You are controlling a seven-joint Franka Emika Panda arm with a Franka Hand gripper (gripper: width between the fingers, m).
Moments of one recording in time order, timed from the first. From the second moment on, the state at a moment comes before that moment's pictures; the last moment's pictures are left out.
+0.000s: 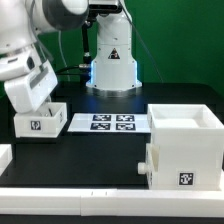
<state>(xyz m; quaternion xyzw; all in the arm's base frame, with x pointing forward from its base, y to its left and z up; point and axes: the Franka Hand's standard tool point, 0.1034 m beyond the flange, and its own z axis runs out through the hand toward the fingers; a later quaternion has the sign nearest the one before) 0.370 -0.159 0.046 -0.72 -0.68 -0.09 0.10</state>
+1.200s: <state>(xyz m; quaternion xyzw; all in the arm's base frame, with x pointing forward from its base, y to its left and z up) 0.476 -0.070 0.078 -0.72 -0.68 -0.07 0.11</state>
